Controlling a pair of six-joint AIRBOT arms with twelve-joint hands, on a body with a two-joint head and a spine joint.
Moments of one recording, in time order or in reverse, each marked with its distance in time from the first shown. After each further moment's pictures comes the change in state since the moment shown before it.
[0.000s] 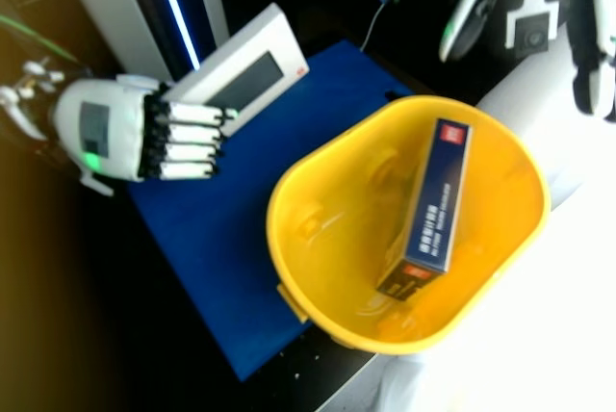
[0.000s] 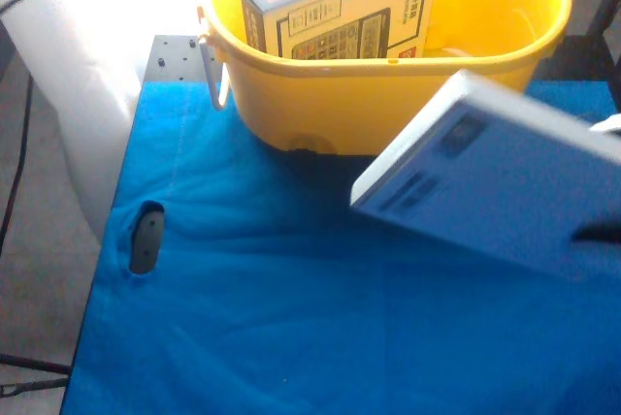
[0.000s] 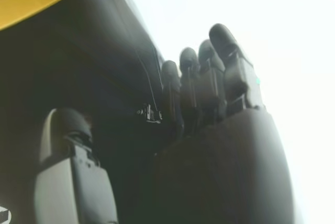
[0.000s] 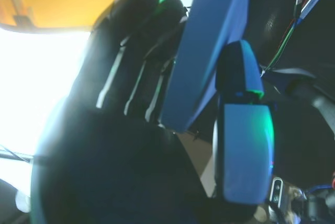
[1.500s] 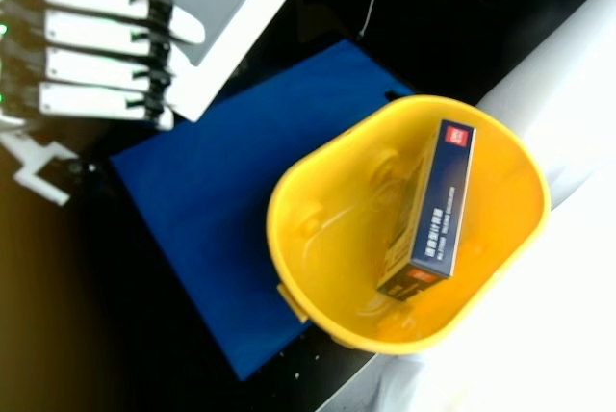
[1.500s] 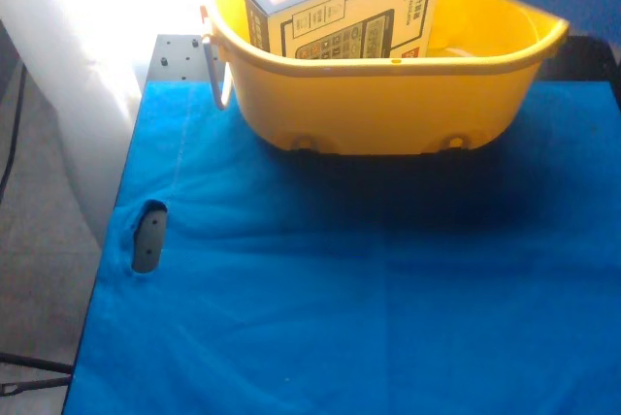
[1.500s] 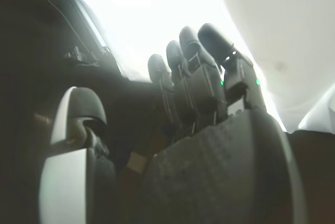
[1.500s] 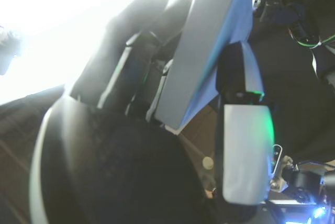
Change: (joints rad) left arm 0.006 0.207 -0.167 -0.226 -0.269 0.251; right arm 0.187 0.111 0.091 0.026 -0.174 -0.061
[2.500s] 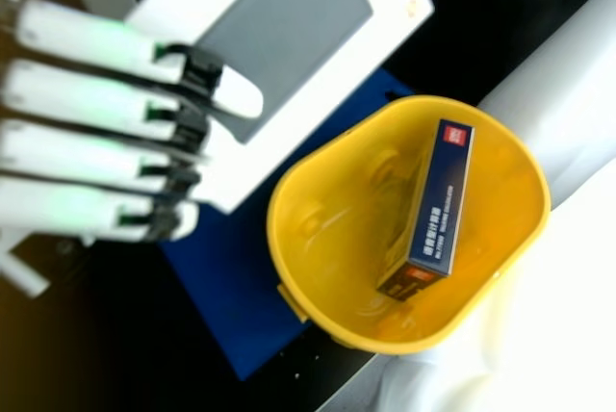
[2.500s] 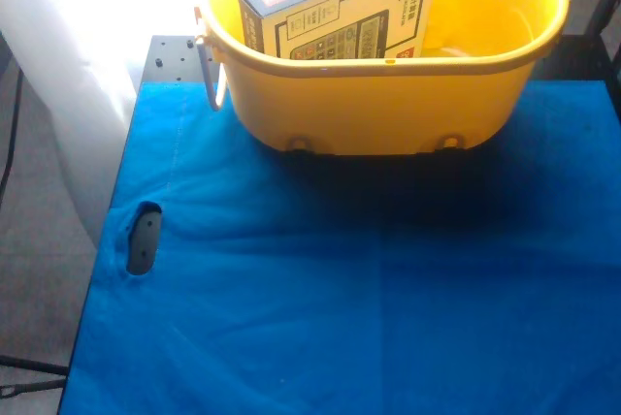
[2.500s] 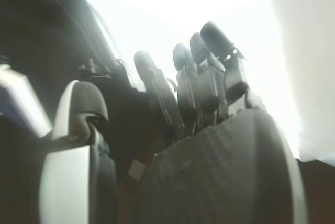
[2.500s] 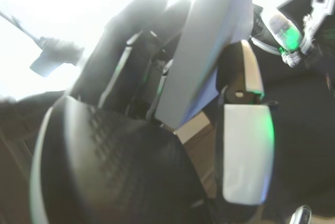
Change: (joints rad) left arm 0.035 -0.098 0.056 -0.016 0.023 0.002; right arm 0.491 -0.147 0.220 -0.026 0.489 -0.171
